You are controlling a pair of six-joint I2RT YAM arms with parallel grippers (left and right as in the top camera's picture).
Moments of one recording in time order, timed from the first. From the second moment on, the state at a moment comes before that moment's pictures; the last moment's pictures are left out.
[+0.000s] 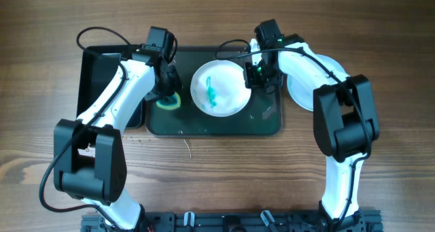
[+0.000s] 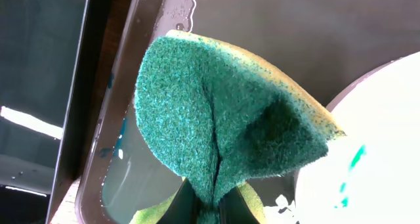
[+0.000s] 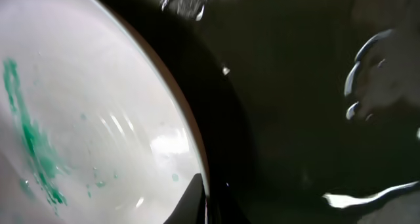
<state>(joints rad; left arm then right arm) -0.23 1.82 1.32 -0.89 -0.05 -0.60 0.34 2.17 1.56 -0.81 -0.30 0.22</state>
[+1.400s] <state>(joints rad) -0.35 1.97 1.30 -0.79 0.08 -0.60 0.41 2.23 1.56 -0.78 -0.53 0.34</state>
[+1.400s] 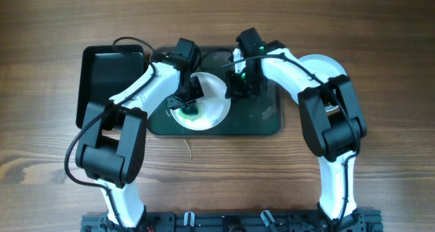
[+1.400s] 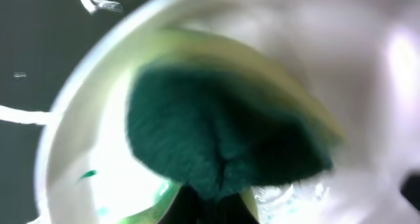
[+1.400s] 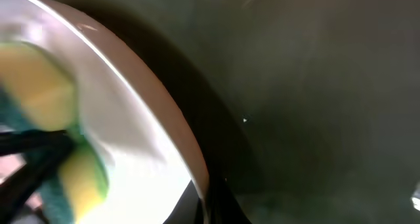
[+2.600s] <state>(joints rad) -0.39 1.99 1.29 -0.72 -0.17 -0.51 0.37 2.28 1.58 -0.74 -0.70 0.28</state>
